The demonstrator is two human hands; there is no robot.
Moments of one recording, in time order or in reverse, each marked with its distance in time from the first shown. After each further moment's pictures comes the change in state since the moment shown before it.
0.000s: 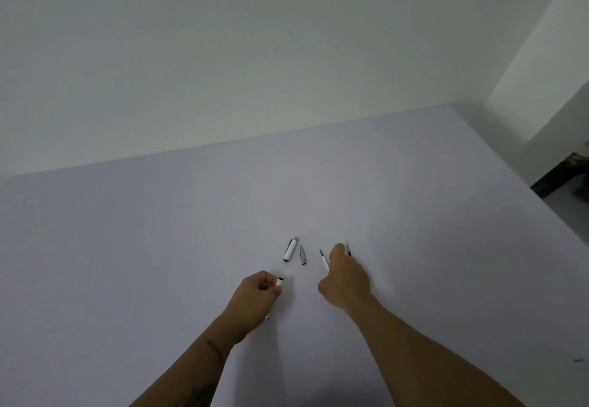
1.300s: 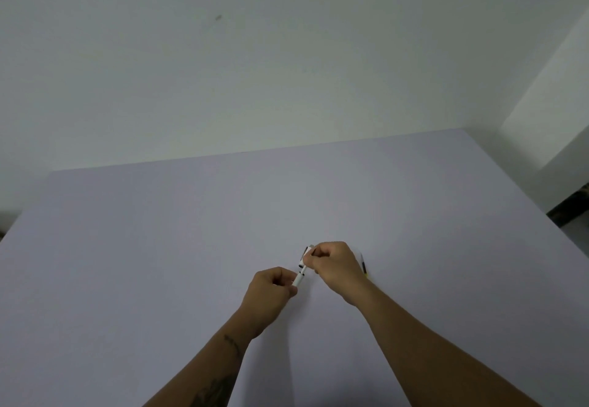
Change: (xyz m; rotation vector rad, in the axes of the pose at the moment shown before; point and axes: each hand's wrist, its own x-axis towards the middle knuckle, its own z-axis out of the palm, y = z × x) left_hand -0.013 0.008 -0.010 -0.078 0.076 0.144; right_hand -0.018 -0.055 -0.027 0.643 -0.157 -0.090
